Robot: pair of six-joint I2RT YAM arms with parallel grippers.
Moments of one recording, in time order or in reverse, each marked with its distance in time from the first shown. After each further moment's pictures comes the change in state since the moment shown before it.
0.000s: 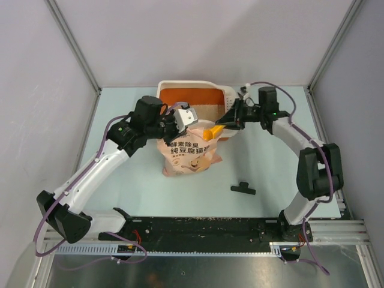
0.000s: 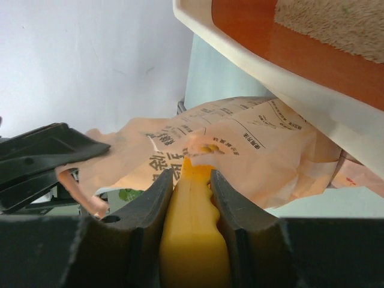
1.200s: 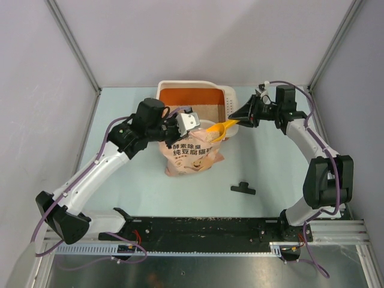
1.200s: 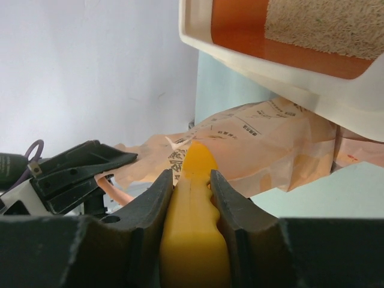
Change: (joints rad) left arm -0.034 -0.011 -0.007 -0.008 0.008 0.034; right arm -0.150 -0.143 -0.023 -0.124 0.020 0.040
